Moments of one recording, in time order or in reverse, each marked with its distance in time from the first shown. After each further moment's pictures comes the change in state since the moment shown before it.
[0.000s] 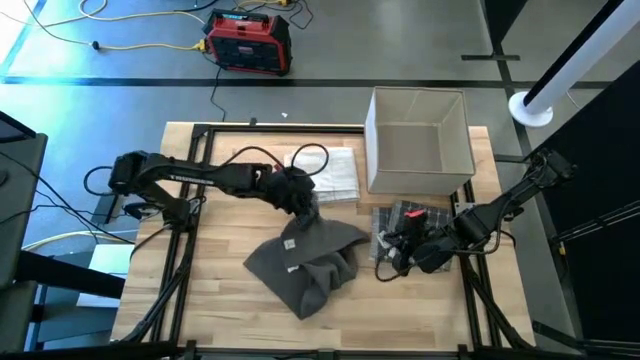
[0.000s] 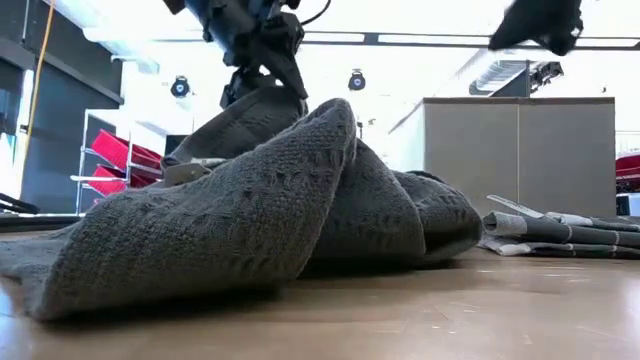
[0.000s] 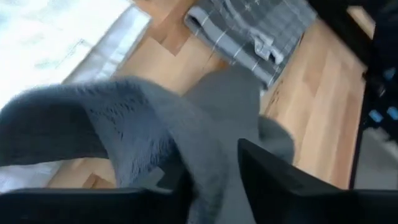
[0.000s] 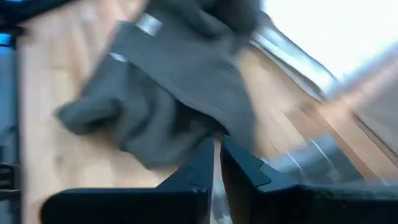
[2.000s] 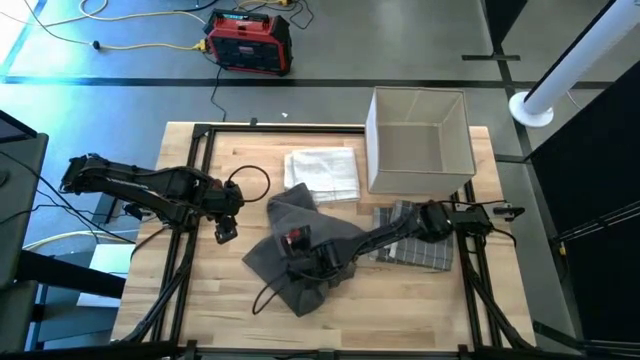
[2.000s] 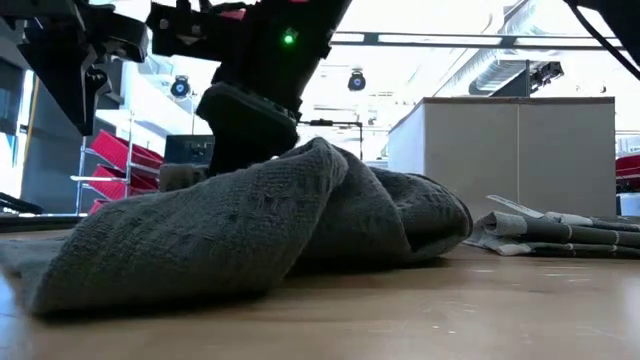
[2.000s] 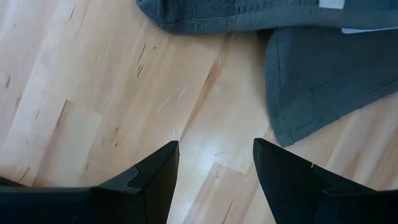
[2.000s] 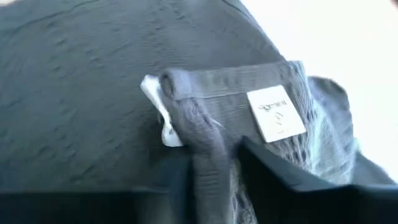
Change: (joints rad) left arm -0.189 -0.545 -0.313 -0.660 -0.166 0.039; right arm -0.265 1.167 1.102 -0.195 -0.088 -0.840
